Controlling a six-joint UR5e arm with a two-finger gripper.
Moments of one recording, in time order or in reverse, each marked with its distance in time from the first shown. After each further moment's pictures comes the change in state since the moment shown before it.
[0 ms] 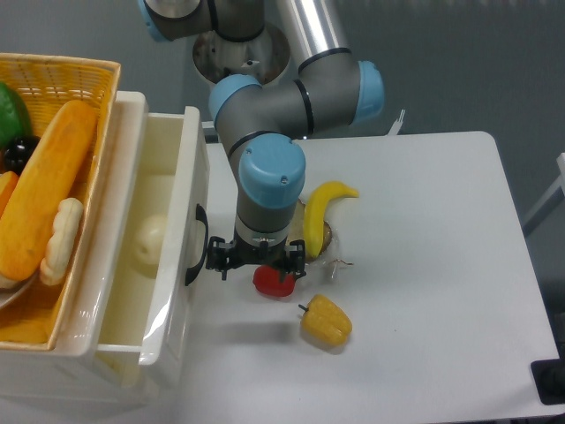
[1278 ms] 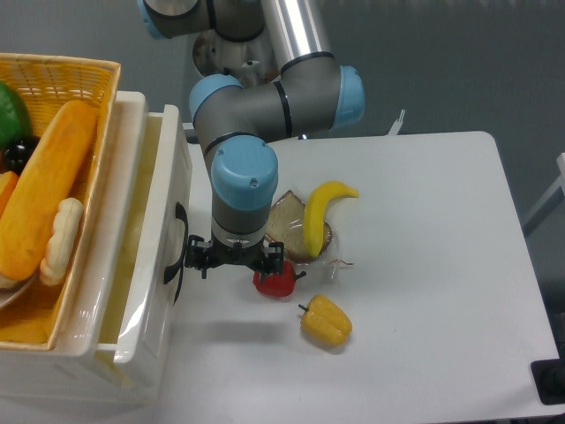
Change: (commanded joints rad) arm -0.035 -0.002 -0.003 -0.005 0.003 -0.006
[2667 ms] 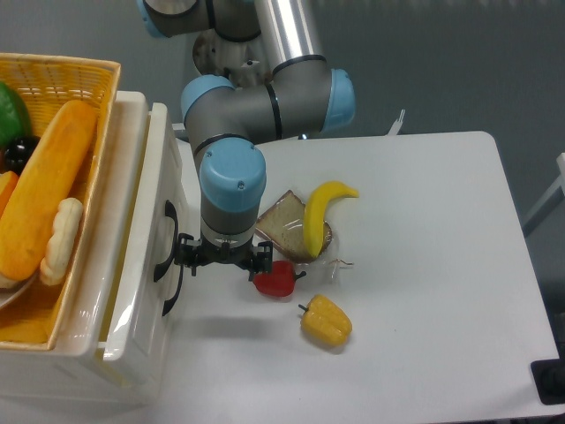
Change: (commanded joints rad) arm -0.017 0.005 -0.021 -0.002 -0.008 -0.005
